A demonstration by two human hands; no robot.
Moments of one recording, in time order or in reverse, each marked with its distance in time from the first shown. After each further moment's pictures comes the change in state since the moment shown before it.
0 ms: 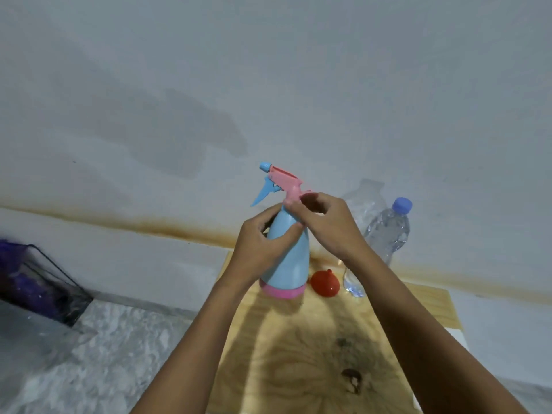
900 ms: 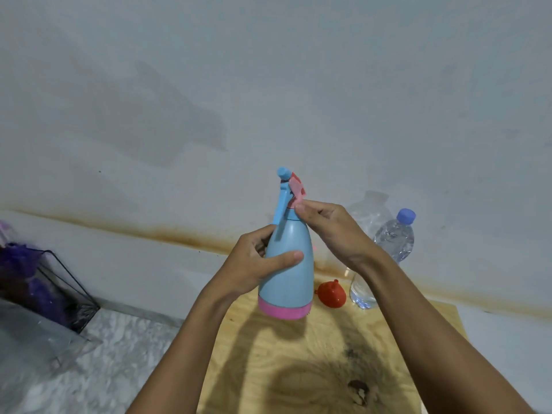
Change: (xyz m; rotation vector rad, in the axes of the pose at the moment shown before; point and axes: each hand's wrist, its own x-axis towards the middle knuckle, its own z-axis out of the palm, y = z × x) left_hand -0.033 0.013 -0.037 -0.151 -0.226 -0.100; right_hand -0.018 -0.031 0.001 0.171 -0.271 -0.037
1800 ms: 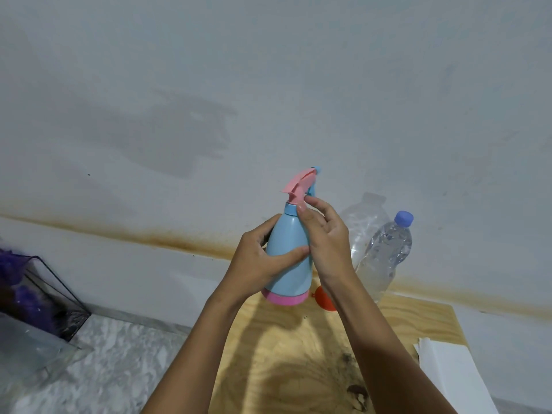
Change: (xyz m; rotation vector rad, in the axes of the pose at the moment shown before) left_hand 0.016 0.000 0.013 0.095 0.129 0.128; right_hand 0.000 0.019 0.037 0.295 0.508 0.046
